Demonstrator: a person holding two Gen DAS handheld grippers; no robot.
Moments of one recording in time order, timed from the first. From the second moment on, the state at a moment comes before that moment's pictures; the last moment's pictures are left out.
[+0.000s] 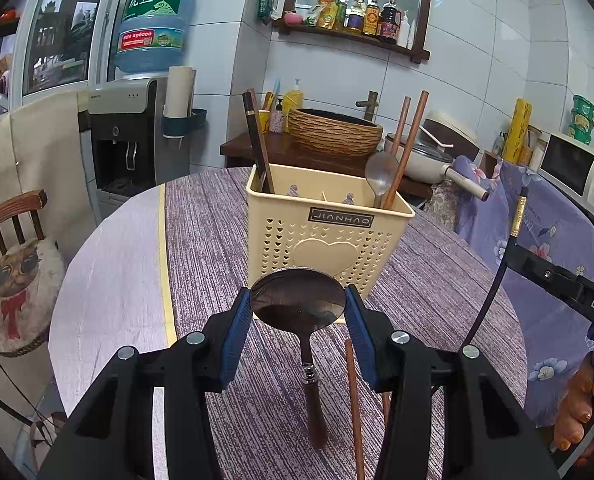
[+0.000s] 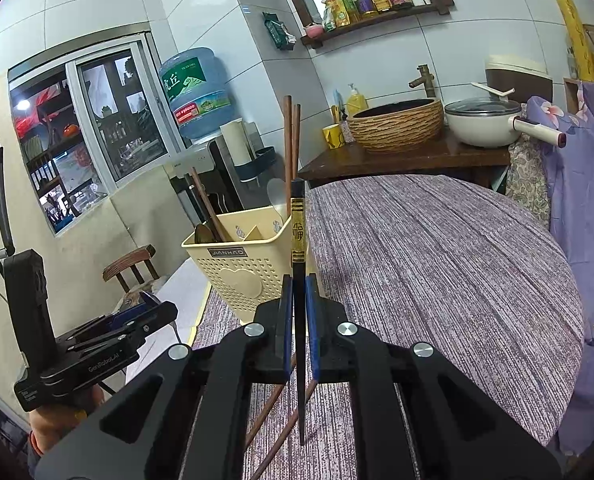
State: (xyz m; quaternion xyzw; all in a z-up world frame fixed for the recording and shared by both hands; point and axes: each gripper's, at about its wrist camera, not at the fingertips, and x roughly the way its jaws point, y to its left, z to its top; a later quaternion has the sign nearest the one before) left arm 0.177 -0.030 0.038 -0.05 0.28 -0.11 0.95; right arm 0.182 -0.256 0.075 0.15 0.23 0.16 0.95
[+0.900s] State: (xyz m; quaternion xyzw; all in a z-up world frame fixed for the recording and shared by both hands) left arm 0.246 -0.022 0.178 -0.09 0.13 -0.08 0.98; right arm 0.217 -0.216 0.220 0.08 0.05 0.16 0.98
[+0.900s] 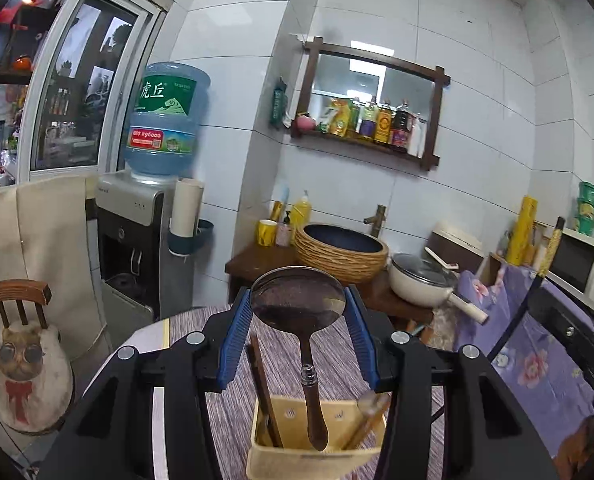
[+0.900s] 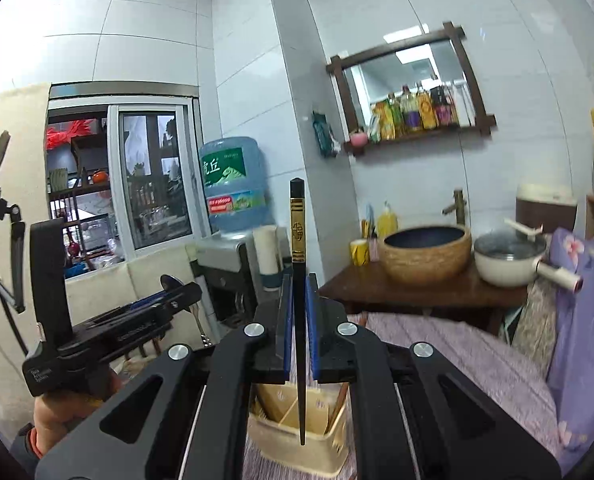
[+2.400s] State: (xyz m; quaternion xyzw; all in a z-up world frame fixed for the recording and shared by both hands) left arm 0.194 -0.023 0.075 -0.04 0.18 -0.05 0.98; right arm 0.218 -0.224 0.077 0.11 0.20 0.10 0.97
